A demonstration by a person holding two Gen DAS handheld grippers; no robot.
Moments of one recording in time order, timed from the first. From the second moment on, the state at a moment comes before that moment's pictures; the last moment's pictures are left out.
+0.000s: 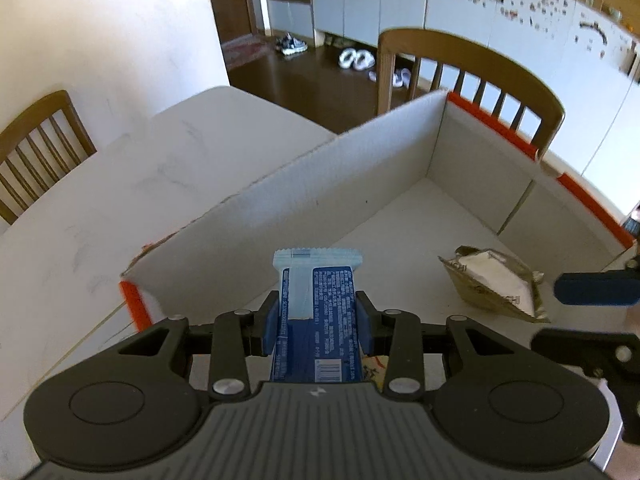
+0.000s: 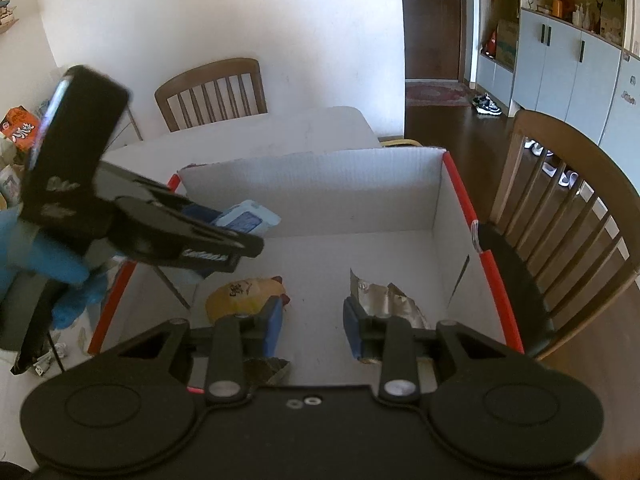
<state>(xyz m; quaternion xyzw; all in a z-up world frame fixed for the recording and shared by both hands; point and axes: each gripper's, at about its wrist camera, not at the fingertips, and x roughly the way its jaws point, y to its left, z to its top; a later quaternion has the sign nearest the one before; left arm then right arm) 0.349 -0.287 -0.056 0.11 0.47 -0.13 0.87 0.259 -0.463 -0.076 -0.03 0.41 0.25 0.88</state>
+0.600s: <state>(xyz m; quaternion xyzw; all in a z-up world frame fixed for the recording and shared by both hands) 0.370 -0.304 -0.086 0.18 0.52 -0.12 0.82 0.257 -0.467 -0.081 -0.03 0.42 0.25 0.87</state>
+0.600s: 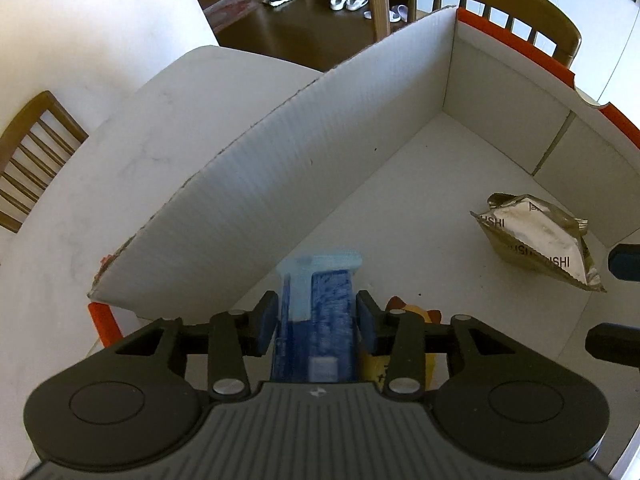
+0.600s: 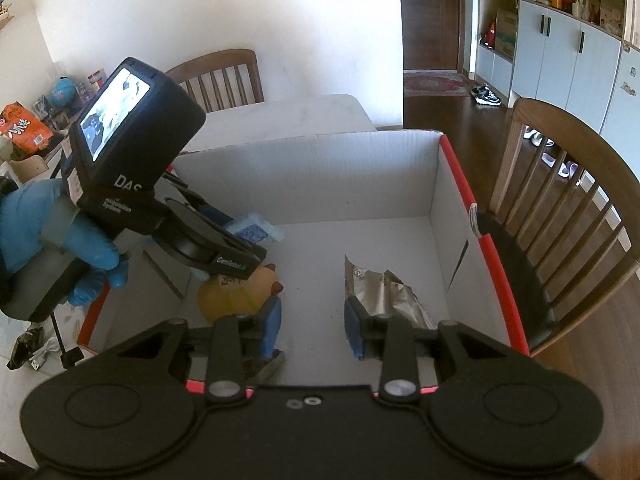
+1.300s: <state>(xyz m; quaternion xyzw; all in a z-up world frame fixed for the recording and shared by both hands) 0.316 -0.282 -0.017 0.10 0.45 -0.14 0.88 0.248 -0.452 -0.066 -0.04 0.41 0.25 0.87</state>
